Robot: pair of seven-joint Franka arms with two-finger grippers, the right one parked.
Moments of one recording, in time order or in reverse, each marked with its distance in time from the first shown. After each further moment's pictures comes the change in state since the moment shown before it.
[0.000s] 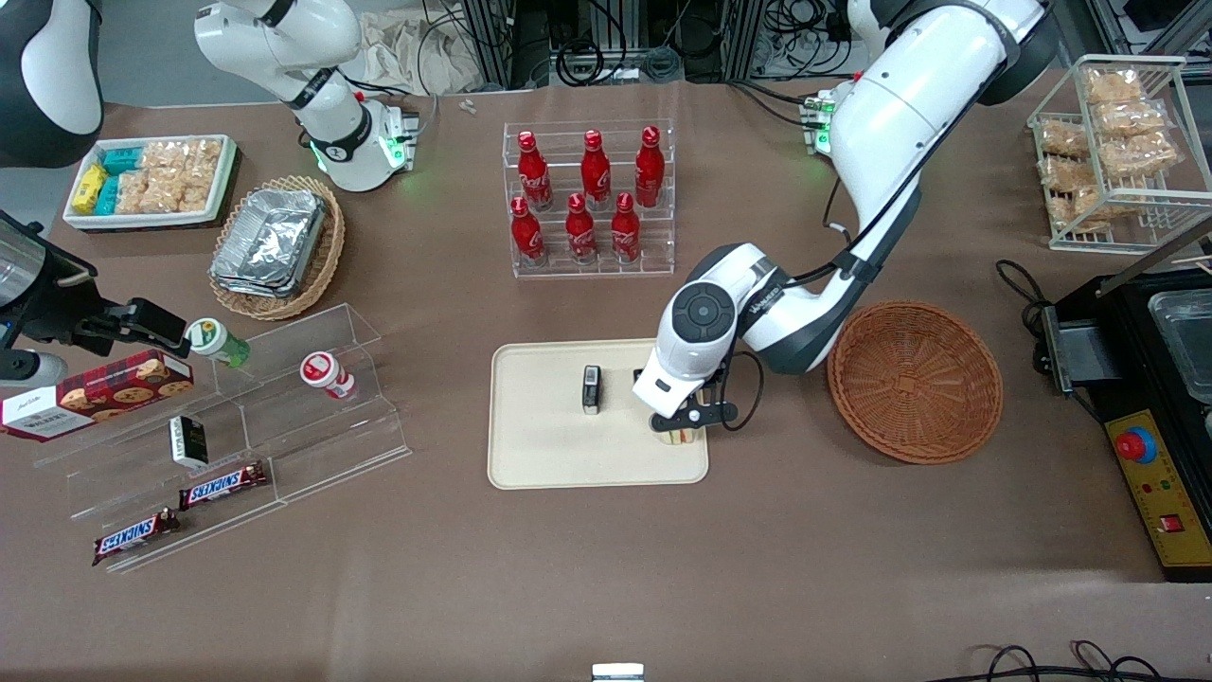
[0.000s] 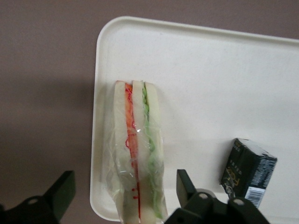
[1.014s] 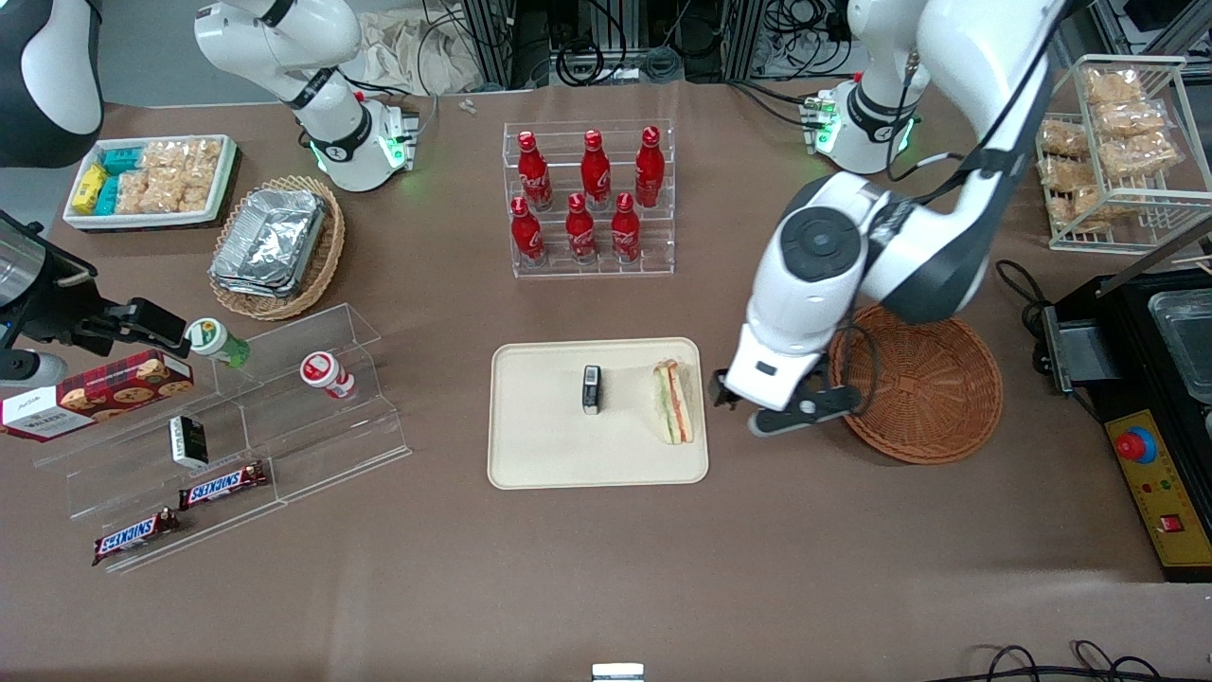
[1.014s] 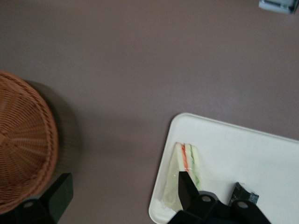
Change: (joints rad) arm 0.179 -0.295 -0.003 0.006 -0.011 -0.163 0.045
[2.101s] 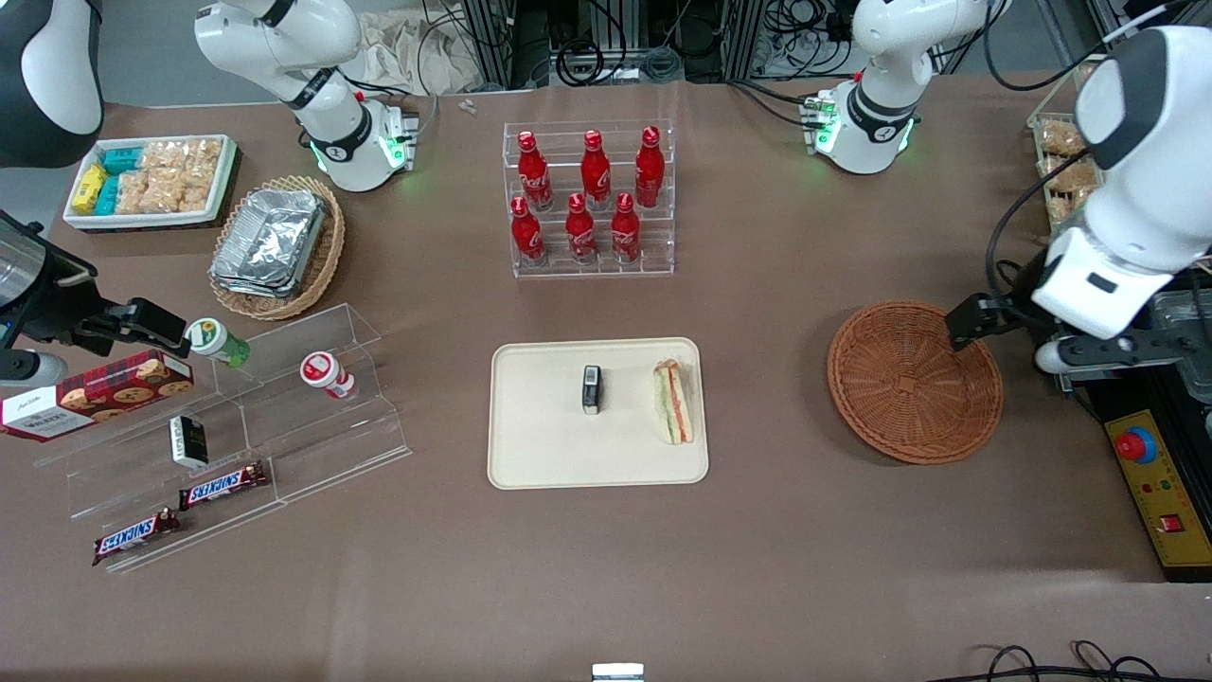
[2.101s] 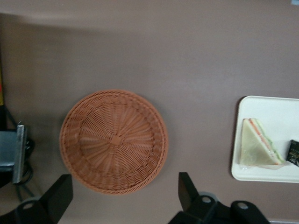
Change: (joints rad) arm 0.435 -0.343 0.005 -0.117 -0.293 -0.223 0.695
